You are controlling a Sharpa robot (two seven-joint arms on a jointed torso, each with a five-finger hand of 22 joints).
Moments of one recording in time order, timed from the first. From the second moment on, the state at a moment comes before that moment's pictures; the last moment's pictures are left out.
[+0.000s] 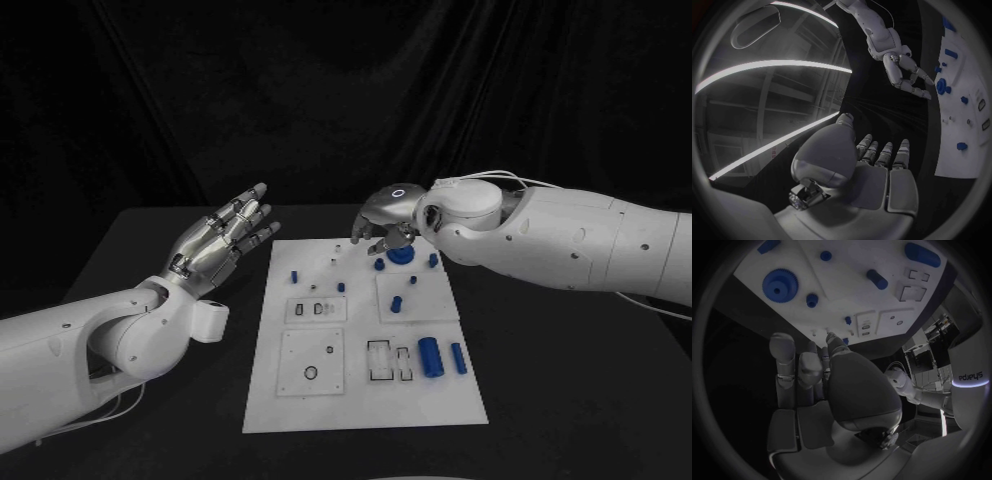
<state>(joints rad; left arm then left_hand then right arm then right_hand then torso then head) 1.25 -0.97 -0.21 1.62 0.02 -0.07 0.68 1.37 0.25 -0.20 0.28 0.60 0.21 0.06 0.03 0.03 0.02 0.03 0.00 0.01 0.01 0.15 0.01 0.00 0.16 0.04 0.27 0.03 0.02 1.42 -0.60 -0.21 1.30 -1.75 -0.09 0.02 1.49 -0.03 0.01 0.19 0.26 0.85 -0.03 0.11 0.13 0.97 0.03 0.18 0.07 1.44 -0.06 1.17 0.96 0.16 1.33 0.05 1.03 0.77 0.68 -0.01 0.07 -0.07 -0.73</state>
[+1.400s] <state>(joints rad) 1.25 -0.95 -0.21 1.59 0.02 -0.02 0.68 1.40 0.24 -0.20 0.29 0.62 0.22 0.08 0.03 0.03 0.04 0.04 0.01 0.01 0.02 0.16 0.02 0.01 0.16 0.05 0.28 0.03 0.02 1.35 -0.58 -0.21 1.20 -1.85 -0.08 0.00 1.47 -0.06 0.08 0.14 0.34 0.87 -0.01 0.08 0.14 0.92 0.04 0.13 0.09 1.45 -0.06 1.21 1.00 0.14 1.29 0.05 1.11 0.89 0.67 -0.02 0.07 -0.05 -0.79</state>
